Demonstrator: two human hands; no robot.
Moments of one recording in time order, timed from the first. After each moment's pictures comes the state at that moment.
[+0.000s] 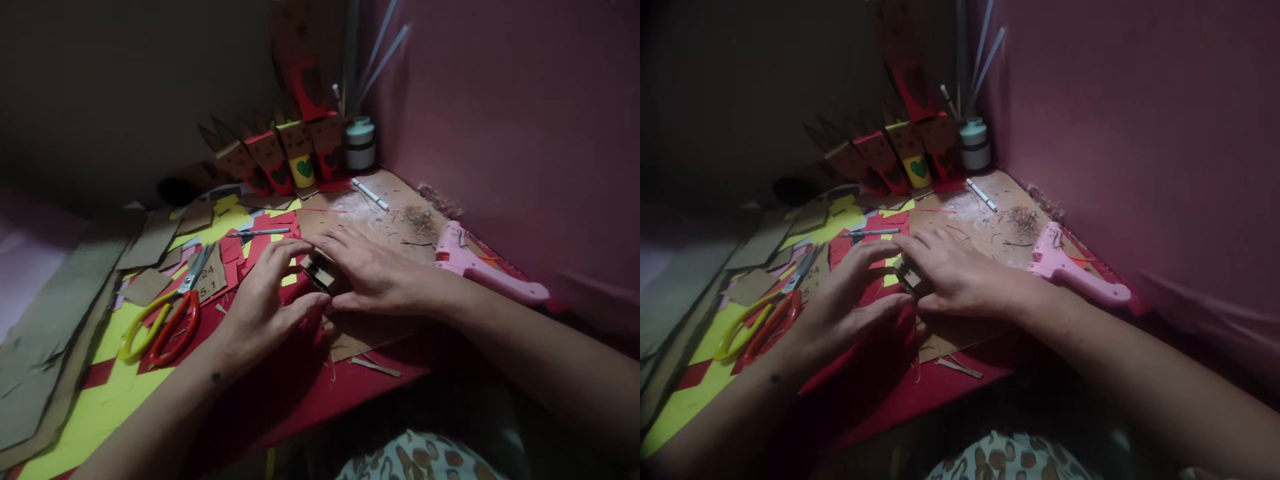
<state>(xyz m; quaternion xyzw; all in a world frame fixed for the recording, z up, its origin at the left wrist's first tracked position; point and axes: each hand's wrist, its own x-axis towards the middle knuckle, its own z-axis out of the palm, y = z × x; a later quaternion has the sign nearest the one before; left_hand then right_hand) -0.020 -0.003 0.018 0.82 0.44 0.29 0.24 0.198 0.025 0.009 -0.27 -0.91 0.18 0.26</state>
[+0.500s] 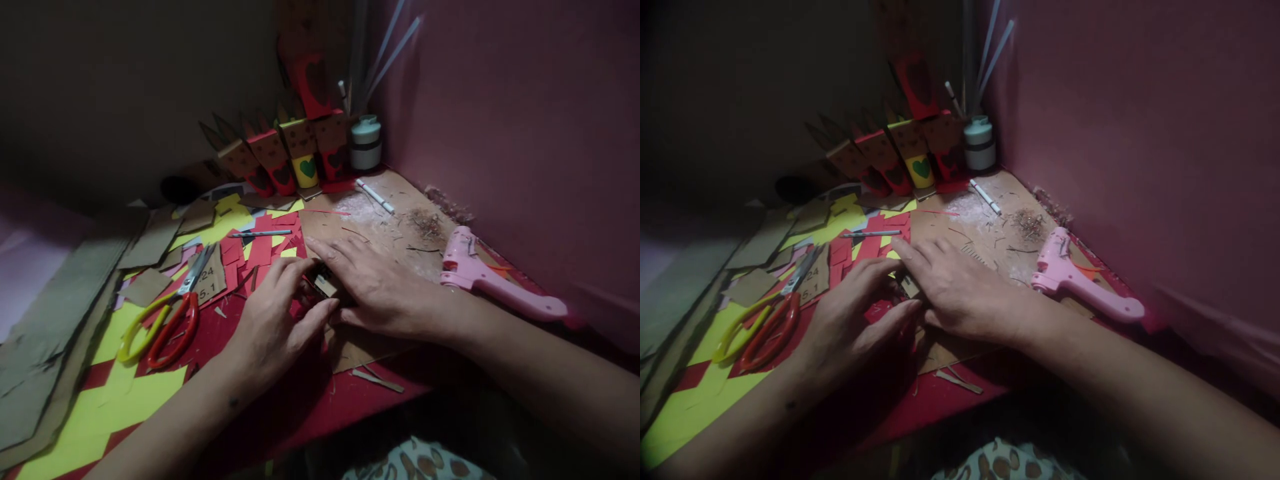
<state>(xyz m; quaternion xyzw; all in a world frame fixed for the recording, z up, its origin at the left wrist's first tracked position) -0.010 -0.013 0.010 0.83 0.47 0.27 0.13 0.192 0.019 -0.015 -0.29 -0.91 0.11 0.29</state>
